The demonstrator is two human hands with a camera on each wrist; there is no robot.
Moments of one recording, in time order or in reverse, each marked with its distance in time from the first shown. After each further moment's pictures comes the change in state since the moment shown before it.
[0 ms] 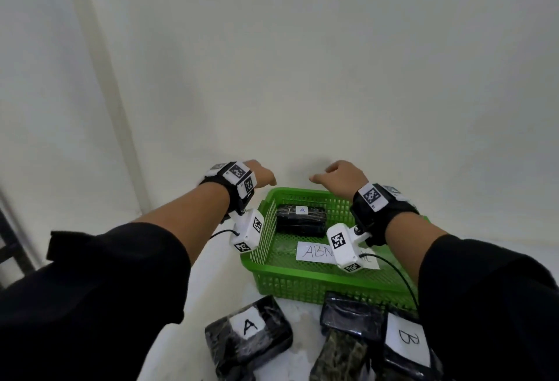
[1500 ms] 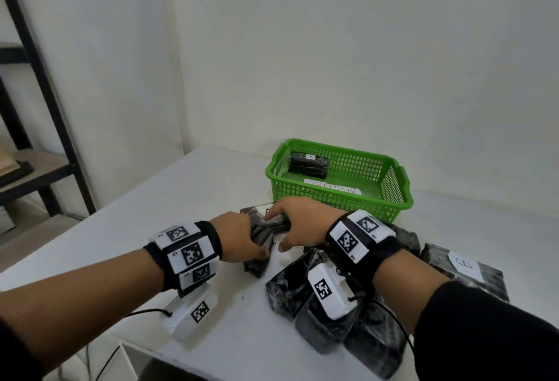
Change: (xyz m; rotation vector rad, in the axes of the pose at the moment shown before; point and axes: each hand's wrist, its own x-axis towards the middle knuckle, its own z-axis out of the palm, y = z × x) left_hand -0.310 -0.102 0.081 0.300 -0.164 0.154; right_hand -0.266 -0.017 0.043 -0.585 -0.563 -0.519
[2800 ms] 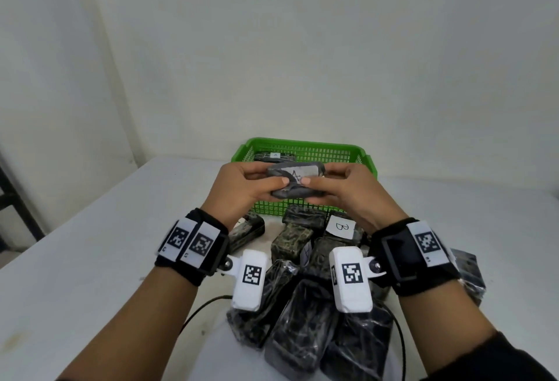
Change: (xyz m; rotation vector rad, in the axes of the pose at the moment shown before) left_hand 0.064 0.071 -0.033 -1.451 0.296 0.382; right_hand -0.049 0.107 -0.019 1.402 0.615 0.098
